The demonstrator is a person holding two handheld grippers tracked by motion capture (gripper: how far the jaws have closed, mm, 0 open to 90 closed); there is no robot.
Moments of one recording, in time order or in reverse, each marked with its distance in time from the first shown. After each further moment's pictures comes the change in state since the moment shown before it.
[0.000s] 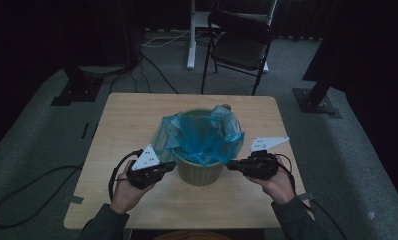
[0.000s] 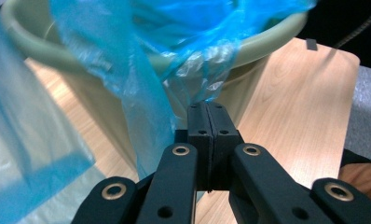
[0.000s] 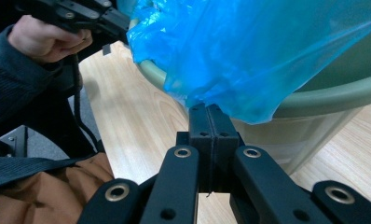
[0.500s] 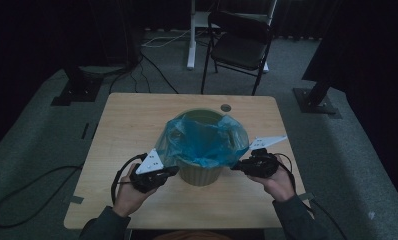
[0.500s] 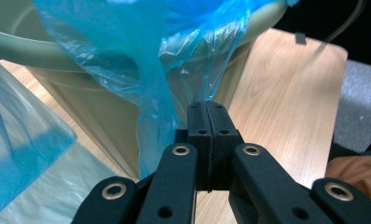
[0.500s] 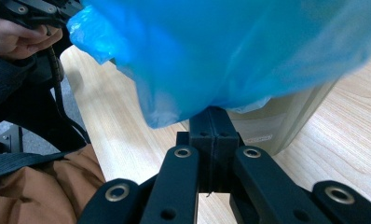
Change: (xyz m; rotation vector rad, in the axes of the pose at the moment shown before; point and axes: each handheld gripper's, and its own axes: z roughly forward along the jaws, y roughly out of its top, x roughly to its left) left arm -0.013 -0.001 0.010 0.019 -0.048 0.022; right arm -0.017 -0.009 0.007 0.056 -0.033 0.050
